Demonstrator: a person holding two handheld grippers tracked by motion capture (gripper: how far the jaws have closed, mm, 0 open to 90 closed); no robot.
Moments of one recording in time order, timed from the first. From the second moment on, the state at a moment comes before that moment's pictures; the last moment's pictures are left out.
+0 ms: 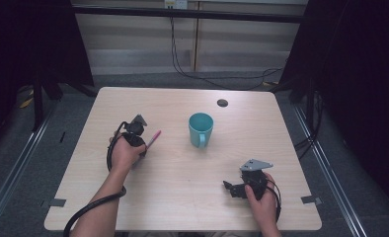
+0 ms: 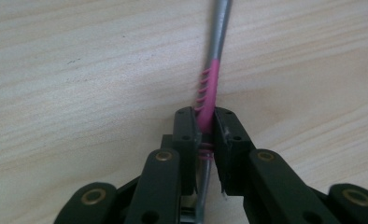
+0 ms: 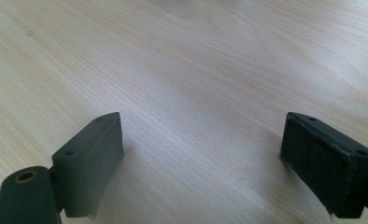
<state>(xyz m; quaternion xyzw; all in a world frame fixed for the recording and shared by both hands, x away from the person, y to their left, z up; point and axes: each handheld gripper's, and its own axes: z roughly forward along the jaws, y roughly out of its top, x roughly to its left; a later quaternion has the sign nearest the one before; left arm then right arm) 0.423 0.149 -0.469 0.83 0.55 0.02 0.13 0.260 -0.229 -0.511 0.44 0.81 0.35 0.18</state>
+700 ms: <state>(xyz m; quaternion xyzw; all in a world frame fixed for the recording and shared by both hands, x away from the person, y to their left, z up) 0.415 0.153 -0.443 0.86 0.49 0.00 0.15 0.262 -0.229 -0.511 0.44 0.81 0.35 0.17</state>
